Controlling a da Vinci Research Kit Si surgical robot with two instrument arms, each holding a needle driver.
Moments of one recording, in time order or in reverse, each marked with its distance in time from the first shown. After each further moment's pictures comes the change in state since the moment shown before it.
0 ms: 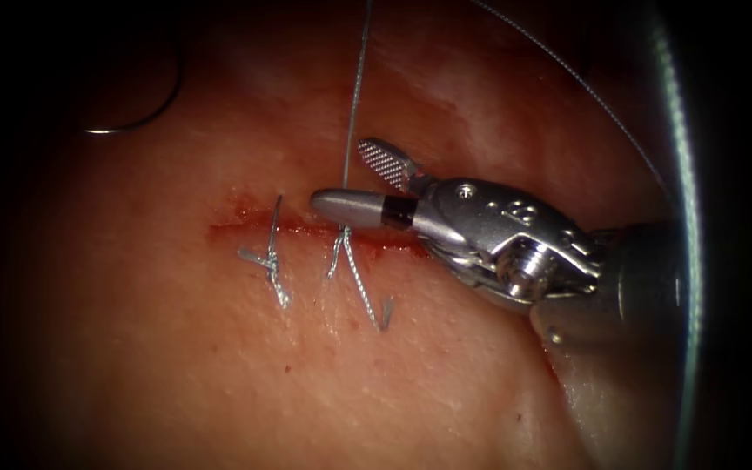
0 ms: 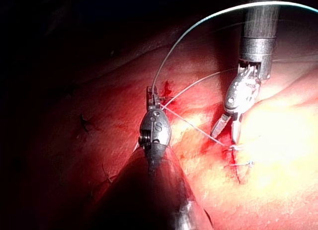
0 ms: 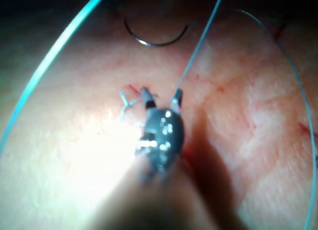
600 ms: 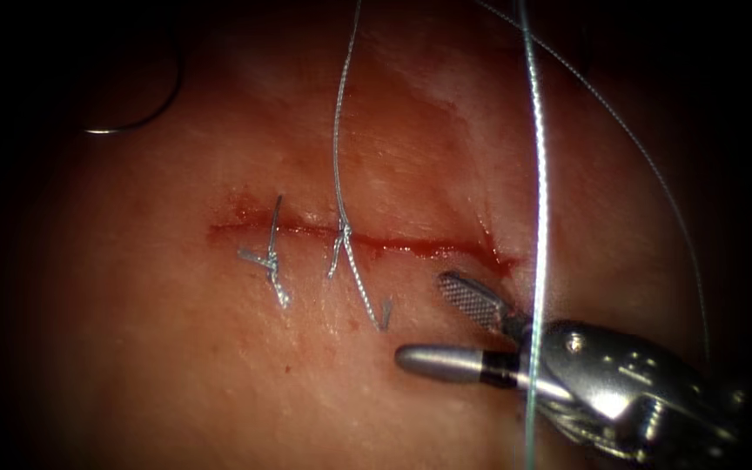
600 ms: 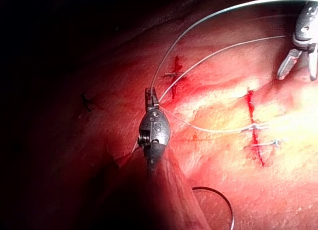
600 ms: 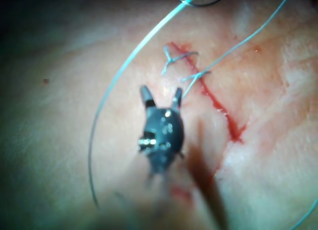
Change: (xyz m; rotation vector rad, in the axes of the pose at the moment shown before) right arm 0.000 -0.004 -0.011 -0.005 -0.004 -0.014; left arm -0.009 -0.002 0.000 0.034 -0.055 0.005
